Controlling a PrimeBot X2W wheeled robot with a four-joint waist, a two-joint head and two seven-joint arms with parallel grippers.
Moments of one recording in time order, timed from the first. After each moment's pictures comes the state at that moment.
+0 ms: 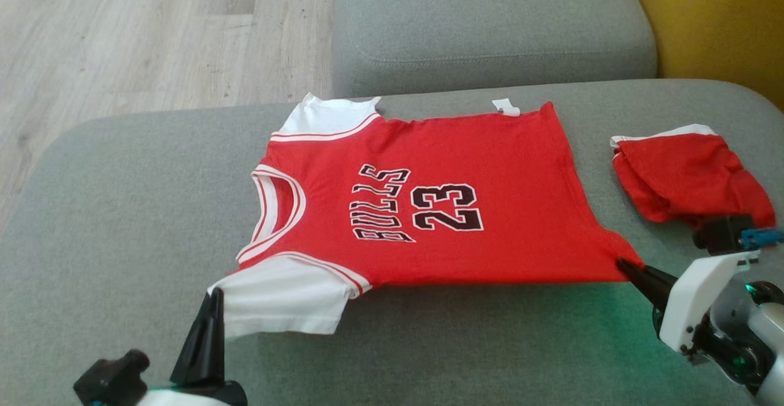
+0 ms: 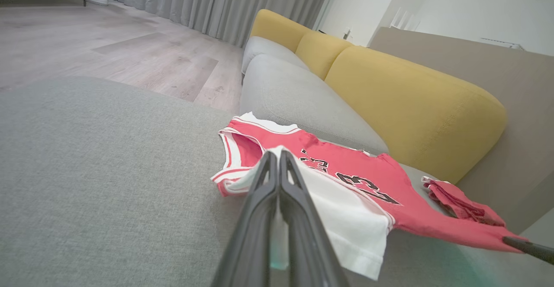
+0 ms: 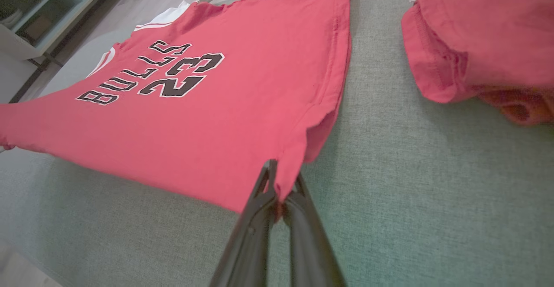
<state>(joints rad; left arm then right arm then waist) 0.16 0.30 -0.34 -0.04 -0.71 0.05 -0.12 -0.34 -0.67 0.80 0.47 1.10 0.13 0.20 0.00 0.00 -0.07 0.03</state>
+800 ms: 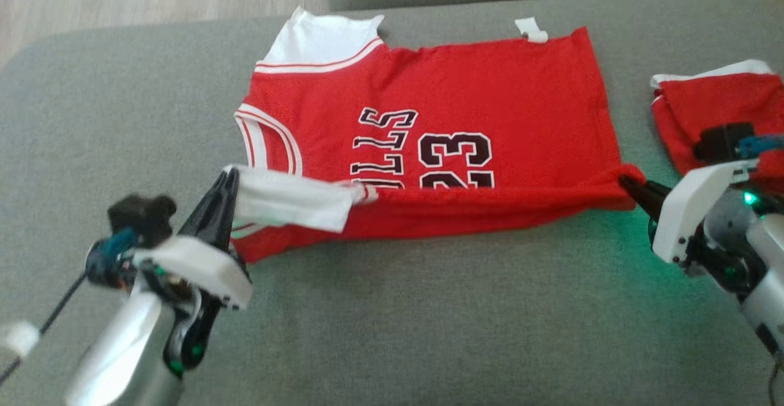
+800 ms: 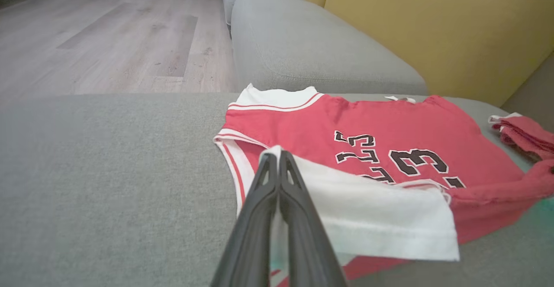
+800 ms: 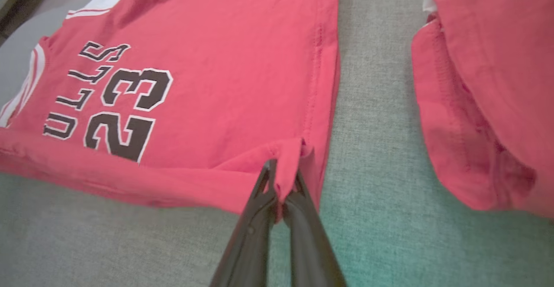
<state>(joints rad) -0.27 0.35 -0.43 0.21 -0.62 0.01 0.05 -0.53 -0.57 0.67 0.56 0.95 0.13 0.33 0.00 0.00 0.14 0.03</state>
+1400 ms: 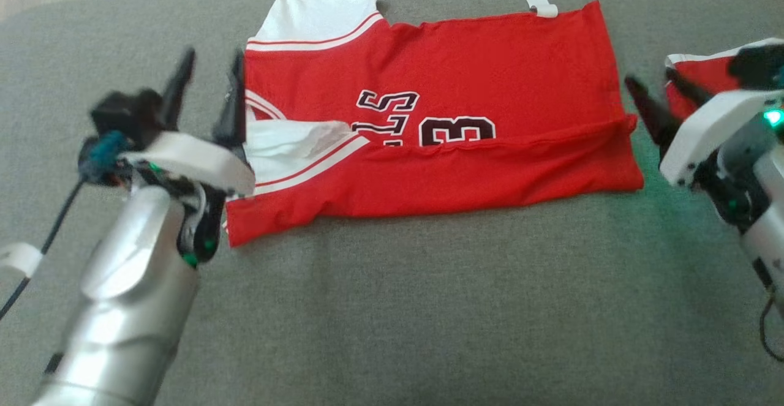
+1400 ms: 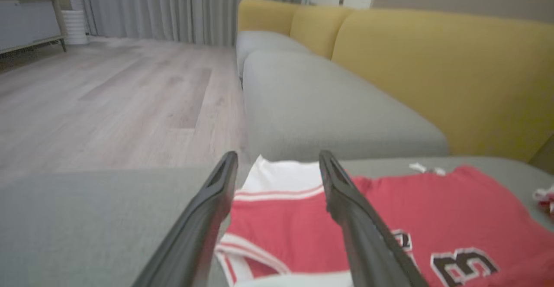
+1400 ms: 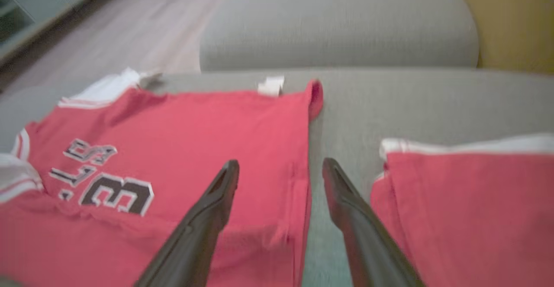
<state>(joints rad) -0.65 0.24 -0.42 0.54 -0.56 -0.03 -0.10 -0.74 -0.51 0.64 0.70 0.84 0.13 0.14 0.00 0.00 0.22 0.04</state>
